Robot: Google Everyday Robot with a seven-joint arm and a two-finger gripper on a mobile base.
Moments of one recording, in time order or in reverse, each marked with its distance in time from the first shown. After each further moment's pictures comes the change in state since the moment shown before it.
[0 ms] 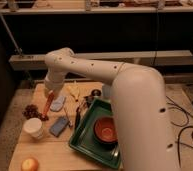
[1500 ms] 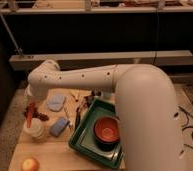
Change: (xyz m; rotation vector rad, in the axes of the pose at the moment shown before) arm -0.058 -0.066 0.039 0.142 0.110 -0.282
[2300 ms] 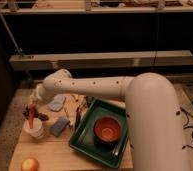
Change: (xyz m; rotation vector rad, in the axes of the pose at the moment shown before) arm 0.004 0.014 0.022 0.235 0.013 -0.175
